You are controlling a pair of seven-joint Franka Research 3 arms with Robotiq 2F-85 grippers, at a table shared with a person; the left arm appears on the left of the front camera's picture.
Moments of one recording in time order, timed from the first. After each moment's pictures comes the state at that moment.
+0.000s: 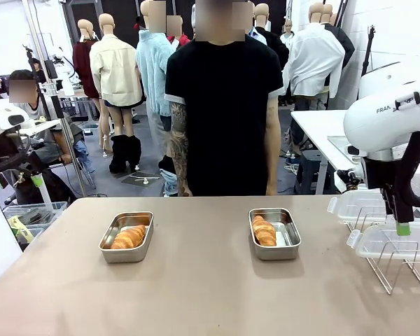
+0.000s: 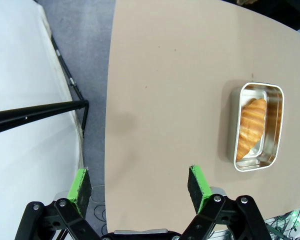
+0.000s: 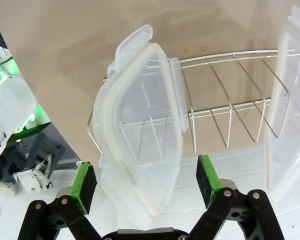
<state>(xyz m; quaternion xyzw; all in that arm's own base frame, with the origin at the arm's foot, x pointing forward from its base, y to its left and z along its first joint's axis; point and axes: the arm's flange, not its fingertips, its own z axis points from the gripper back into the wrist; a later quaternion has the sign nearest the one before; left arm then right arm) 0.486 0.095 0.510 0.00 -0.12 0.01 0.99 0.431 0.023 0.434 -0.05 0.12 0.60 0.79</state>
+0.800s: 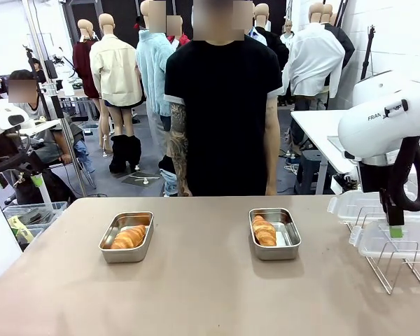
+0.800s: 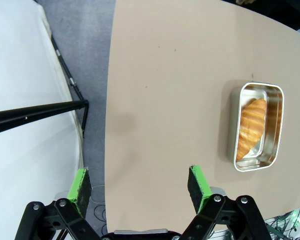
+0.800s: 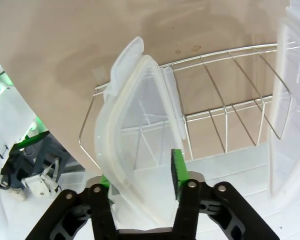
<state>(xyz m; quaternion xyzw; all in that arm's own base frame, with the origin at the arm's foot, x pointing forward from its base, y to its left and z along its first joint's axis) 0.486 0.095 0.510 0.00 -0.12 0.01 0.99 0.441 0.025 0.420 -0.06 0.13 0.57 0.81</state>
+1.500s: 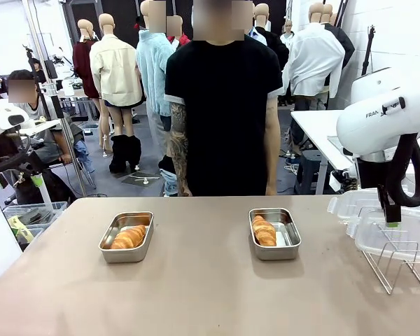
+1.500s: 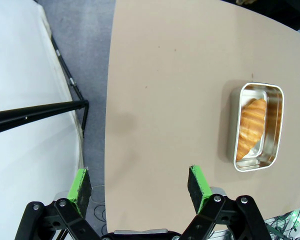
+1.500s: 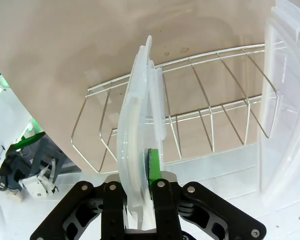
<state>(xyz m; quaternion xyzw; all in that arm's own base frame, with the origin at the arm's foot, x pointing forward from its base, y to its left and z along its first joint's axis) 0.486 0.095 0.510 0.00 -0.13 0.01 0.99 0.449 0.026 0.425 -0.07 0.12 0.57 0.81</state>
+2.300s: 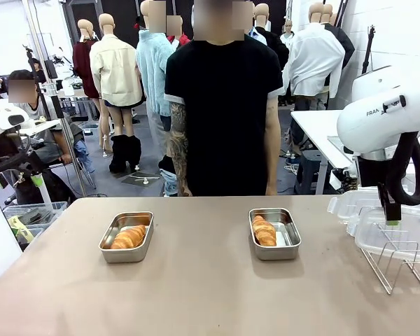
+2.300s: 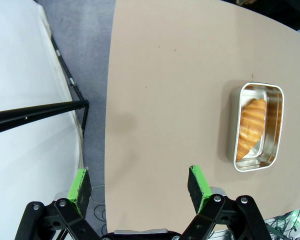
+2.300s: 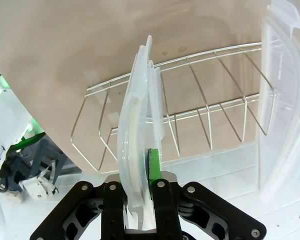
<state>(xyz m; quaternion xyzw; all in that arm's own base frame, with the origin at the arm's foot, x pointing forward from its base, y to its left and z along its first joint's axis) 0.486 0.095 0.510 0.00 -0.13 0.01 0.99 0.449 0.026 0.432 -0.07 0.12 0.57 0.81</state>
